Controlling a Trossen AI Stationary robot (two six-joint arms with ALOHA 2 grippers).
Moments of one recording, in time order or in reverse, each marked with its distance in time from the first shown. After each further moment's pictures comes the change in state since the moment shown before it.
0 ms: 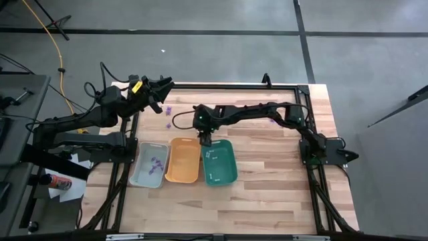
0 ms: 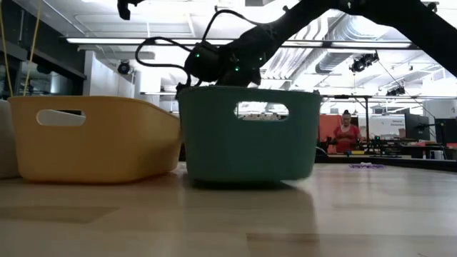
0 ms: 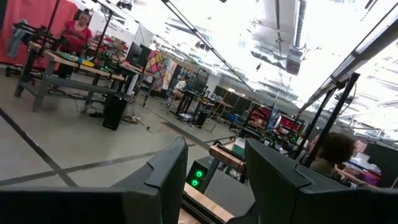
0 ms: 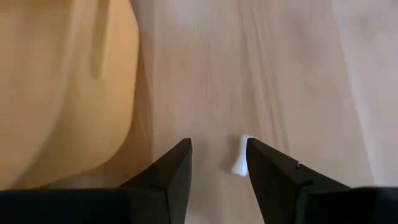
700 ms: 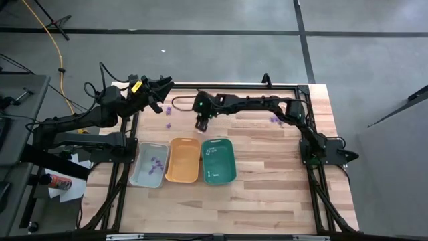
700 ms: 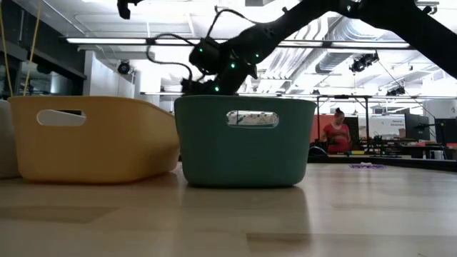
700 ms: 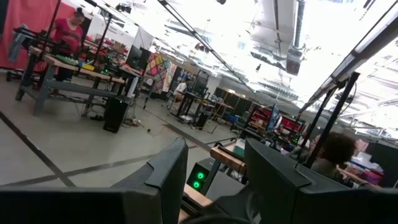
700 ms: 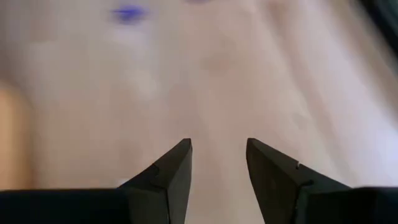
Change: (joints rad) left arm 0.000 0.000 0.000 0.008 0.000 0.017; right arm -0.069 0.000 0.098 -0.018 0.156 0.091
